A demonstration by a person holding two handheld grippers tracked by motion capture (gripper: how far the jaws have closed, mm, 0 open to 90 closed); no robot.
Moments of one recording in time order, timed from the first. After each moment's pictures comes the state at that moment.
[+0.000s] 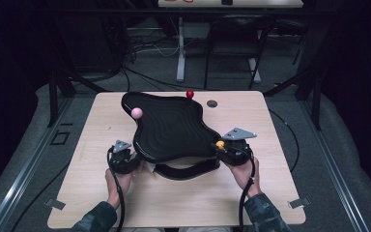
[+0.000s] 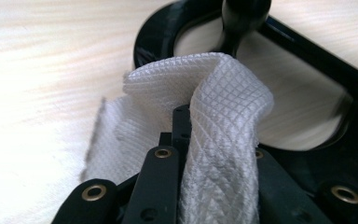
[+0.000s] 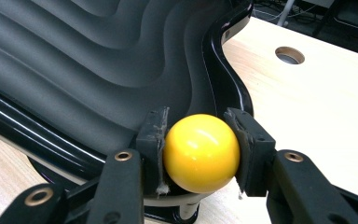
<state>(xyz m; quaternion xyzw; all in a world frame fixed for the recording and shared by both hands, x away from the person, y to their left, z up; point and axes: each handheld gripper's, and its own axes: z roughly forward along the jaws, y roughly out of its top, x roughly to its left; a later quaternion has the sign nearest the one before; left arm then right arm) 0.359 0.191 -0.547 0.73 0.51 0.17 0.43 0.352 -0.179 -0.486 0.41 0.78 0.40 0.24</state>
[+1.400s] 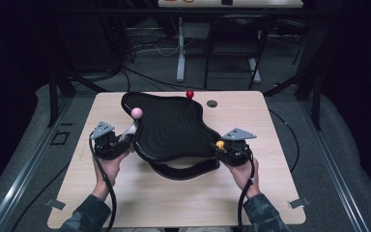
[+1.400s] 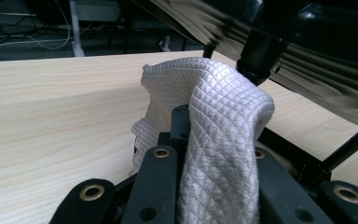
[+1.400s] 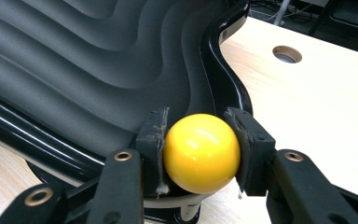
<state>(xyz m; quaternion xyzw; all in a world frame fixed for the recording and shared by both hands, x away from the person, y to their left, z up) 0.364 0.210 -0.476 0.69 0.46 0.20 0.52 0.350 -0.177 -0.487 0.42 0.78 0.40 0.24</state>
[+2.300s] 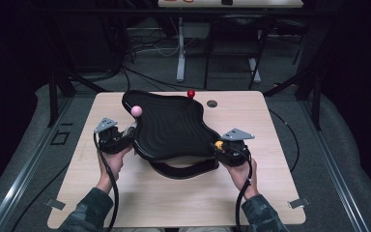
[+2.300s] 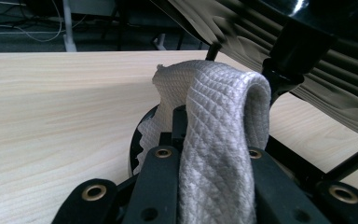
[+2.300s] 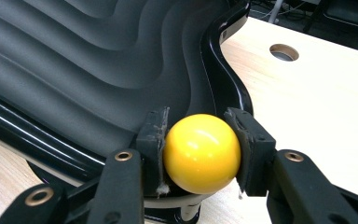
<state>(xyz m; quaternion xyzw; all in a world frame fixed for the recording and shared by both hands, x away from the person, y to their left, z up) 0.386 0.210 -0.487 0.69 0.47 0.18 0.53 0.349 -0.172 -0.487 0.43 0.77 0.40 0.25</state>
